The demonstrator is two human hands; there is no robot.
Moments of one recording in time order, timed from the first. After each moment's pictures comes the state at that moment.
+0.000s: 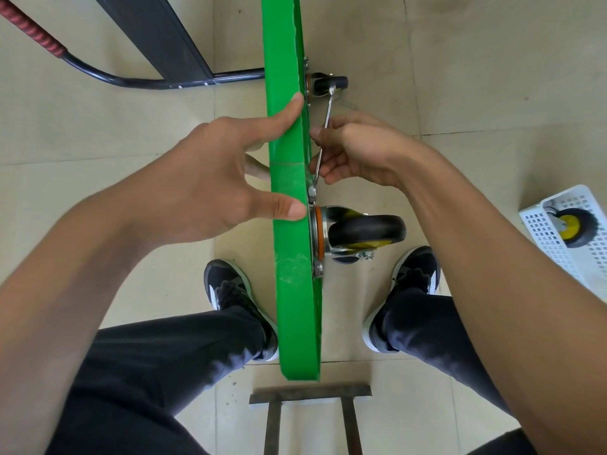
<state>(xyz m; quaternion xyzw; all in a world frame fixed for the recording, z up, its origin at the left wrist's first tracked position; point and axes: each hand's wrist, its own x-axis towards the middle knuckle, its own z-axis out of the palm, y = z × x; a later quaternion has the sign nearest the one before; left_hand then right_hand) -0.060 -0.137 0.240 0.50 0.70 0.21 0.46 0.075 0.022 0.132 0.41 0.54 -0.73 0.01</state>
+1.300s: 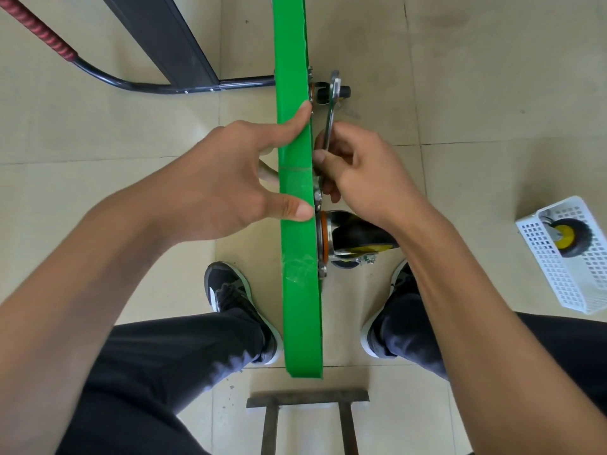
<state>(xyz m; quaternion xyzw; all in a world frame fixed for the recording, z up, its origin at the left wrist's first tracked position) -0.057 -0.135 0.241 0.49 0.70 0.22 0.47 0.093 -0.030 0.161 0.38 0.73 -0.56 -0.14</state>
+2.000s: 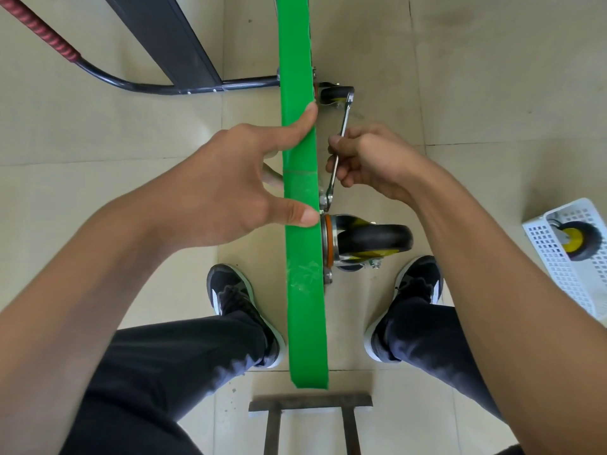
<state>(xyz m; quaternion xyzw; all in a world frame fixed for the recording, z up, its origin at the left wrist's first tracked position) -0.057 -0.134 0.242 0.49 0.71 0.21 0.47 0.082 0.017 0.137 0.44 0.55 -0.71 -0.04</state>
